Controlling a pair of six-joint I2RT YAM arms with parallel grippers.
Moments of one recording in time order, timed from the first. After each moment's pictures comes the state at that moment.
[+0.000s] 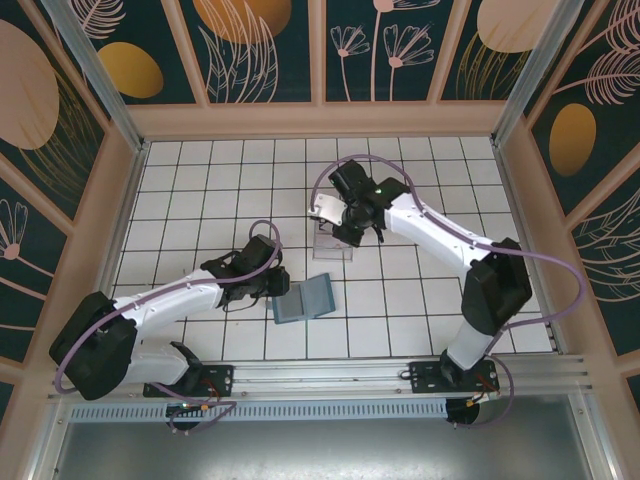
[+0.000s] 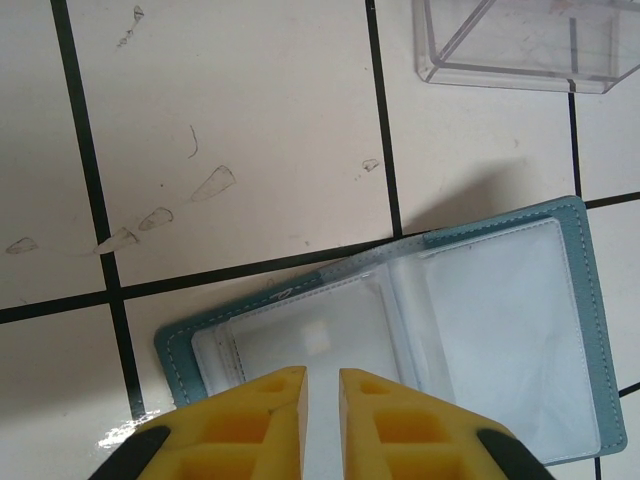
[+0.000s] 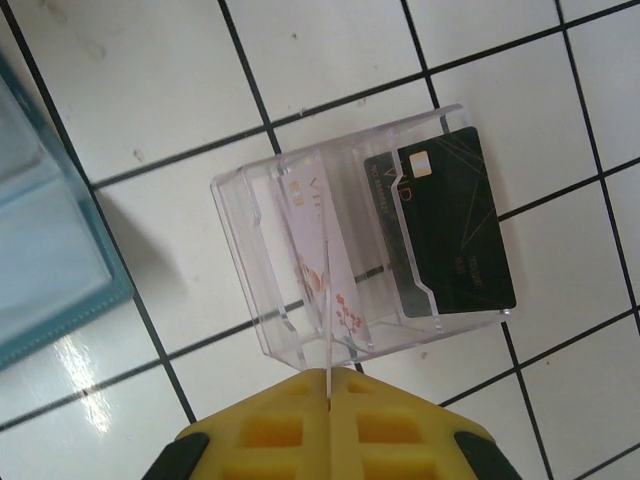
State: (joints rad) left arm -0.73 1.31 0.65 -0.36 0.07 -0.71; right arm 0.71 1.70 1.46 -0.89 -0.03 -0.63
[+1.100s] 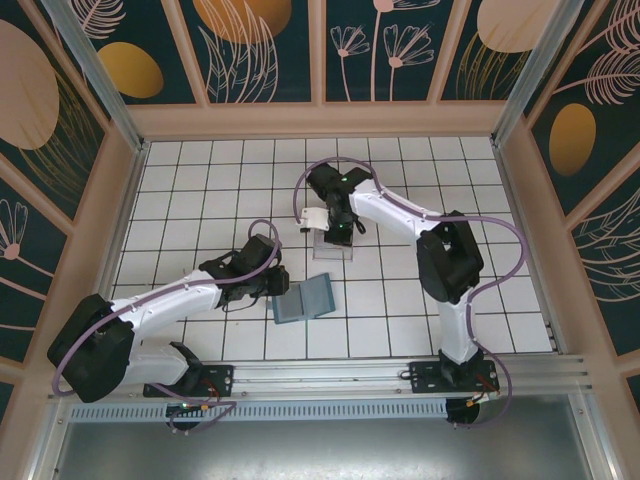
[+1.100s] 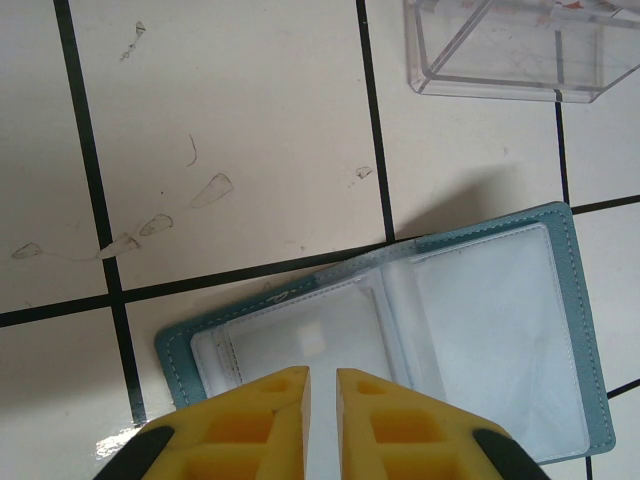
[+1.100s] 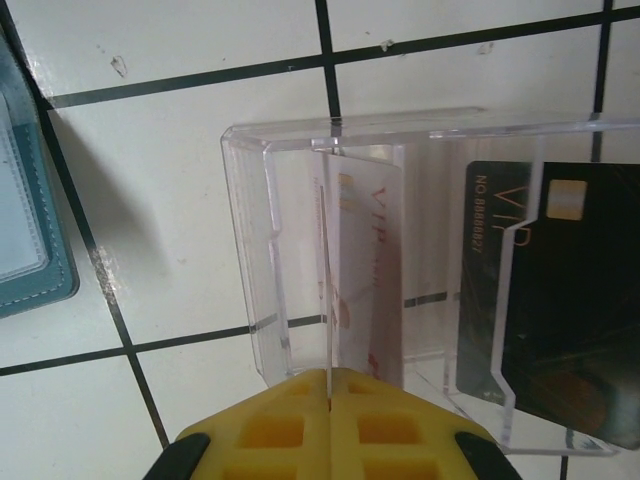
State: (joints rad) left arm -0.73 1.29 0.65 -0.36 0.06 -0.71; right arm 0.72 2.02 1.70 -1.07 -0.01 -0.79
